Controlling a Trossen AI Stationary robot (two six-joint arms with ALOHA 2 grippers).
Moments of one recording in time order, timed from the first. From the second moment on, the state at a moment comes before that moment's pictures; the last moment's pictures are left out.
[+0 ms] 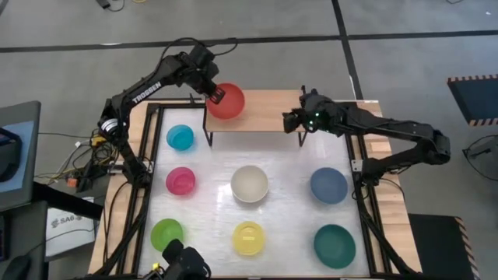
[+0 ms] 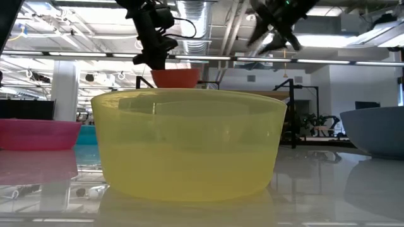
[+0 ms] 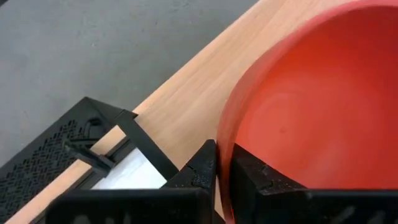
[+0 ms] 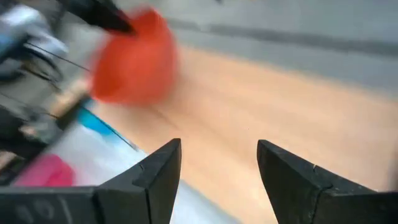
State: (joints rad) left arm 0.79 1.74 1.76 -1.02 0.01 -0.06; right arm -0.31 1.22 1.11 -0.50 0.39 0.63
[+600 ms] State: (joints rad) left arm 0.76 1.59 1.76 -0.93 -0.04 0.02; right arm -0.22 1.12 1.01 -1.29 0.17 0.89
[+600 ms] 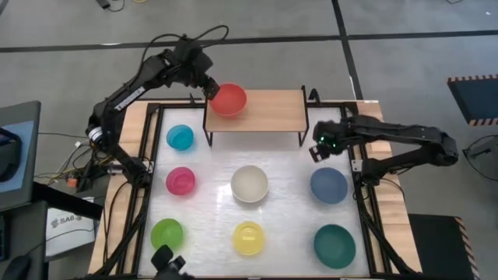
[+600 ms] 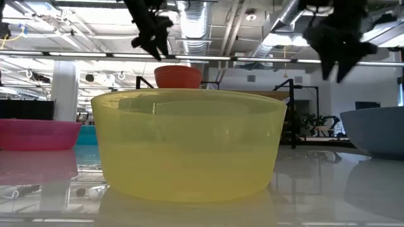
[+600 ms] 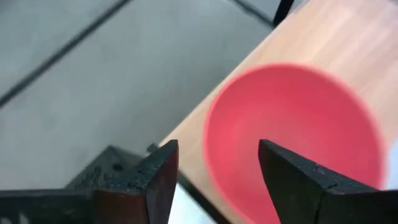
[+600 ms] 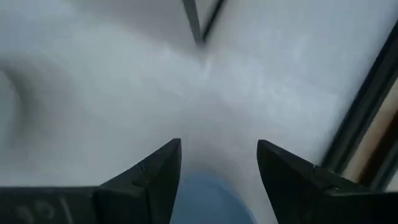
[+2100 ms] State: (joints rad) left arm 0.35 1.47 1.63 -0.80 -0.20 -0.09; right arm 0.08 1.18 0.92 -0.99 0.31 1.15
